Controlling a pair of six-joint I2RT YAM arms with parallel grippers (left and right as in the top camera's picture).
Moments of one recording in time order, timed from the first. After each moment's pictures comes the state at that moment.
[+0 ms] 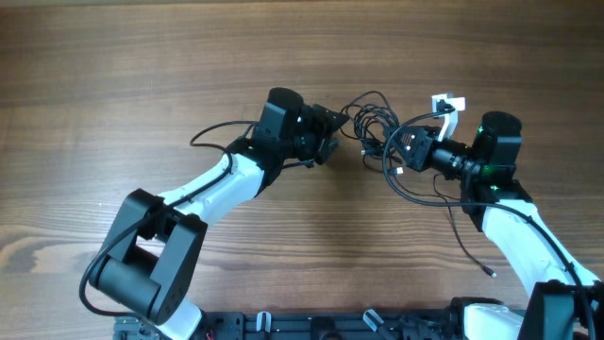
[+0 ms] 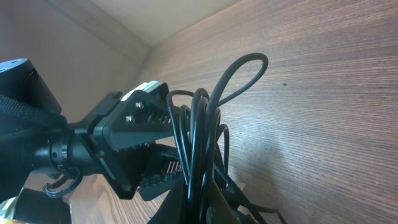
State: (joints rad) left arm -0.52 1.77 0.96 0.17 0.46 -1.58; right arm -0.04 1.37 0.58 0.28 -0.92 0.41
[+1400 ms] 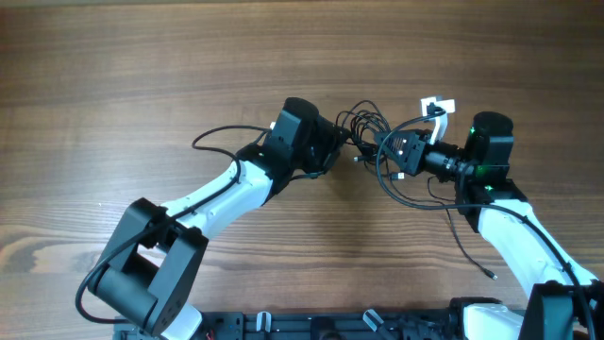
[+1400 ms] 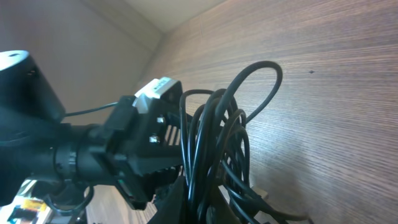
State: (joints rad) left arm -0.59 1.74 0.96 0.05 0.32 -1.53; right arm 0.01 1.37 0.58 0.27 -0.96 0.41
